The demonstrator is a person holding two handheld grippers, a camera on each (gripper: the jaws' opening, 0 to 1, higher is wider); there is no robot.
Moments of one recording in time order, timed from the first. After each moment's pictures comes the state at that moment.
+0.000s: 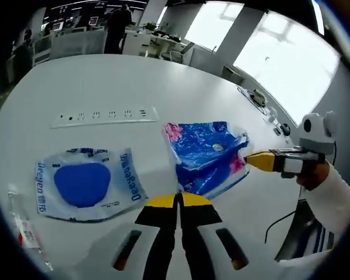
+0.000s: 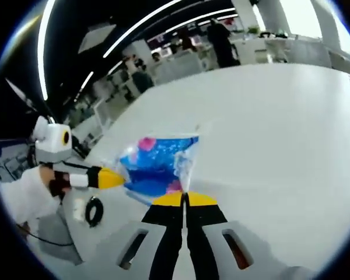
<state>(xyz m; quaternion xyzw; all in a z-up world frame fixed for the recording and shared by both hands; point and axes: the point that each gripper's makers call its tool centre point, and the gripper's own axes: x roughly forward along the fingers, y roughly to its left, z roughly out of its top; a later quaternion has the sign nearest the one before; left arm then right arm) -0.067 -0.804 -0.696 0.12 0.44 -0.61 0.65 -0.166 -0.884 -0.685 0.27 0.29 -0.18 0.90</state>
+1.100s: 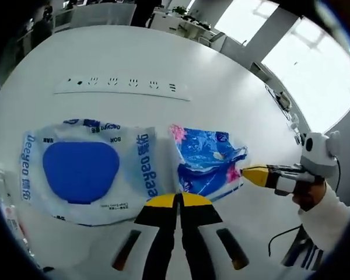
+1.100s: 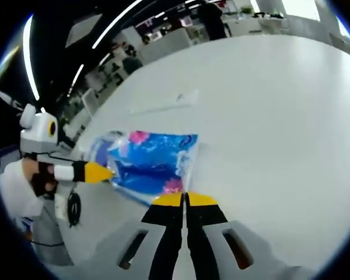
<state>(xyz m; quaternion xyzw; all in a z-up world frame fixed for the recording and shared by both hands) -0.047 -0.814 -0.751 0.12 0.50 -0.55 0.66 -0.149 -0.895 -0.764 0.31 0.34 -0.18 0.87</state>
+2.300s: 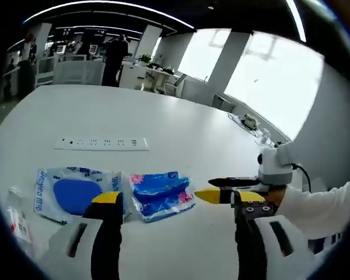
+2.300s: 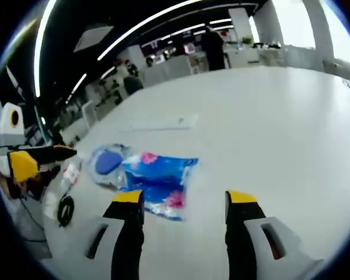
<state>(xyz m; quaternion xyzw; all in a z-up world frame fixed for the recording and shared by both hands) -0.083 -0.789 -0.635 0.05 0.28 -0.65 0.70 -0.172 -0.890 -0.717 0.24 0.24 -0.22 0.92</state>
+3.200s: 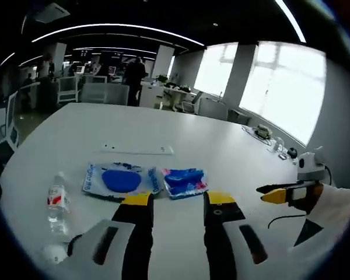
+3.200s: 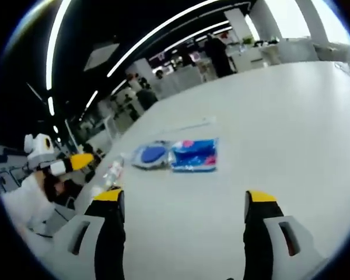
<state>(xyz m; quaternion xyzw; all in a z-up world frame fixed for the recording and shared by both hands) -0.070 -0.668 -0.606 0.03 0.26 -0.61 0.75 -0.254 -0.789 -0.663 0.29 0.20 -0.19 0.91</state>
